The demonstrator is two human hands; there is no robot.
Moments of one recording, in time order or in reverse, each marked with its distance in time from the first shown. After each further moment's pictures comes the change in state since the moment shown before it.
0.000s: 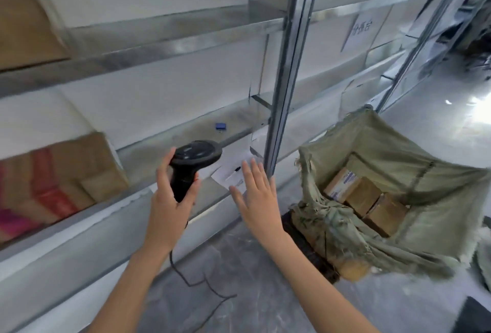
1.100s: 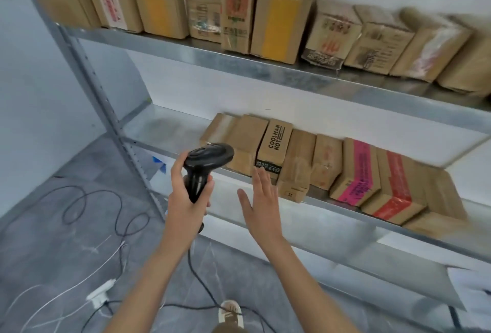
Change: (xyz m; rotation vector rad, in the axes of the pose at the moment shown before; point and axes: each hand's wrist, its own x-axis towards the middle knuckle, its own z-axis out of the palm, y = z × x) left_hand -0.214 -0.130 -0.582 0.201 0.857 -0.318; right_hand -0.152 -0.572 0.338 0.272 -0.598 -0.606
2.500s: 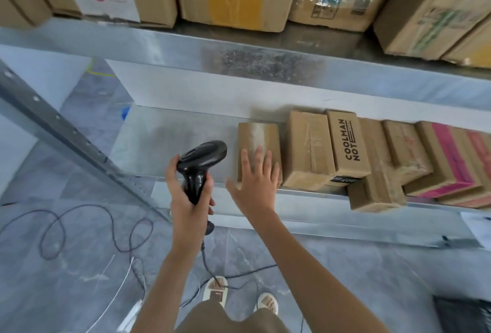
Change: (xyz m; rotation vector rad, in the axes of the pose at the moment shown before) left_hand 0.231 -0.182 -0.083 -0.213 -0.154 -0.283; right_hand 0.223 -0.082 0.198 -0.502 -0.063 0.327
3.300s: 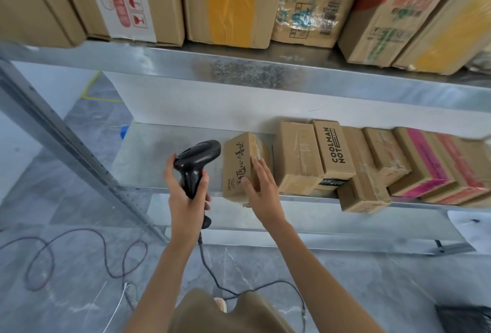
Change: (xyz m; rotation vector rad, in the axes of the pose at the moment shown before) left_hand 0.010 0.009 -0.004 -0.072 -0.040 0.058; right_hand -0.029 0.018 -0.023 0.785 0.079 0.091
